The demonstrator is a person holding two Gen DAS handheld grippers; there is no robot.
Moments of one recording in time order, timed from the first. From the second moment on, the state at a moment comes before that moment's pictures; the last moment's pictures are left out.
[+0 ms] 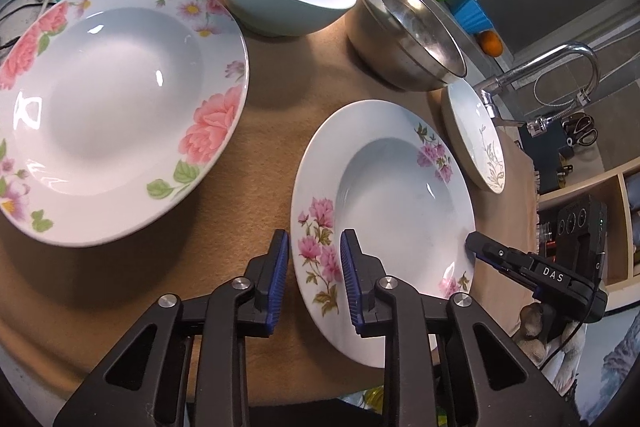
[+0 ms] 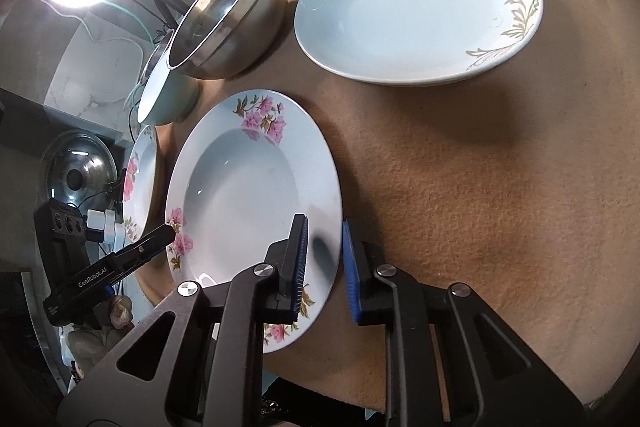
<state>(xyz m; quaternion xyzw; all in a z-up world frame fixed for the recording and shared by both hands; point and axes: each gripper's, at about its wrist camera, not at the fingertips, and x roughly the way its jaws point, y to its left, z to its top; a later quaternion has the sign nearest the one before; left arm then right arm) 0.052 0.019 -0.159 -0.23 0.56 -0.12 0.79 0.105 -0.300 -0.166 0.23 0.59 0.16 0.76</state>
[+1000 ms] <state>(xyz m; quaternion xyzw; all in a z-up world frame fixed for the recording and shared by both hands) 0.039 0.010 -0.160 -0.21 0.56 -0.12 0.79 0.082 -0.293 -0.164 0.20 0.60 0.17 0.75</state>
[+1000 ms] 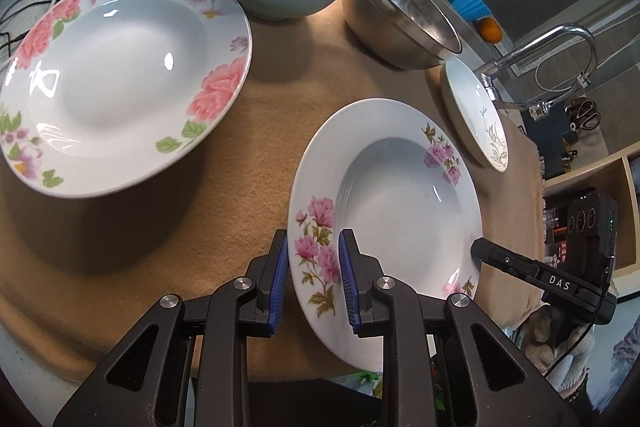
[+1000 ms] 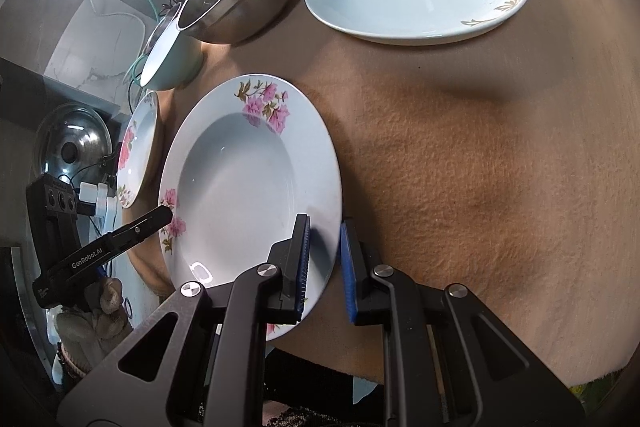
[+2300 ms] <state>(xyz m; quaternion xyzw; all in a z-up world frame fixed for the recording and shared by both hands) 0.021 0.136 -0.116 -0.25 0.49 0.01 0.83 0.103 -0.215 -0.094 0.15 0.55 0.22 0.79</state>
